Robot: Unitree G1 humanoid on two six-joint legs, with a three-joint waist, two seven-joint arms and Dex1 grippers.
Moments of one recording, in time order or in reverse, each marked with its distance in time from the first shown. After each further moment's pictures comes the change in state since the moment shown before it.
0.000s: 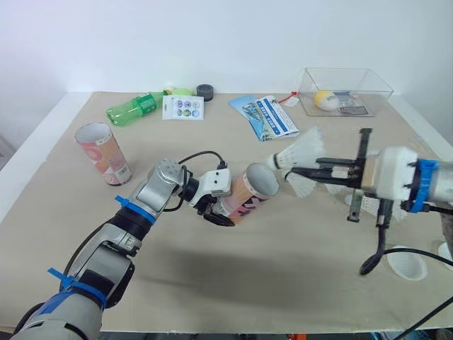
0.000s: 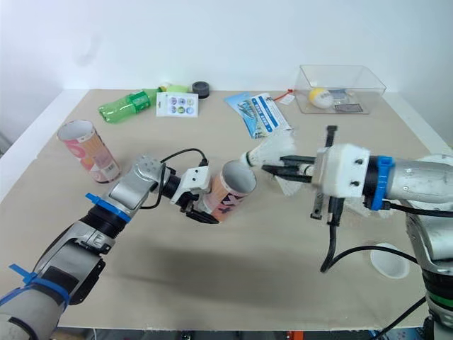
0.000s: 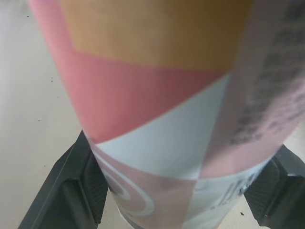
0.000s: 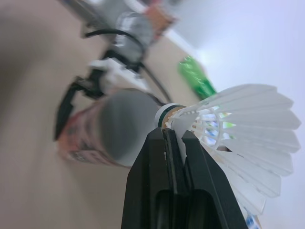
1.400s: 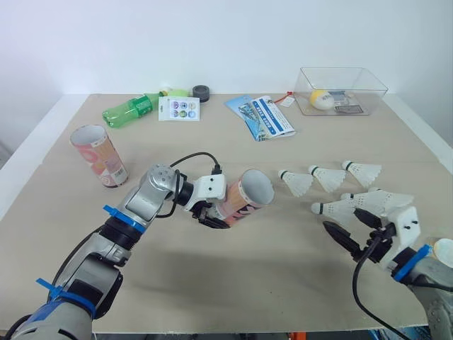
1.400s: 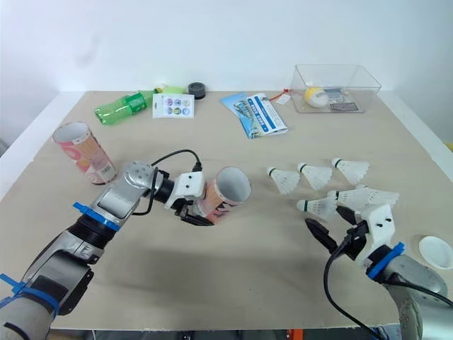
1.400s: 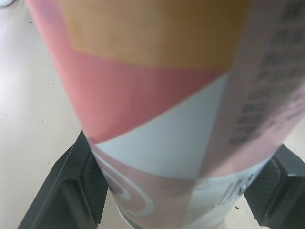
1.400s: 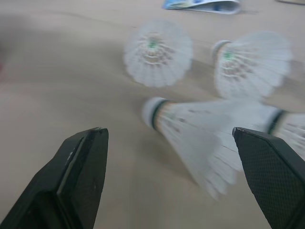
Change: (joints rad) left arm 0.096 0.079 -0.009 -0.162 0.008 -0.037 0.057; right arm 0.620 0.378 -0.279 0.152 0.085 0.293 -0.420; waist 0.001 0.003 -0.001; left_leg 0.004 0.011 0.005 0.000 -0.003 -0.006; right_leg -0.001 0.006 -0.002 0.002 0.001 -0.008
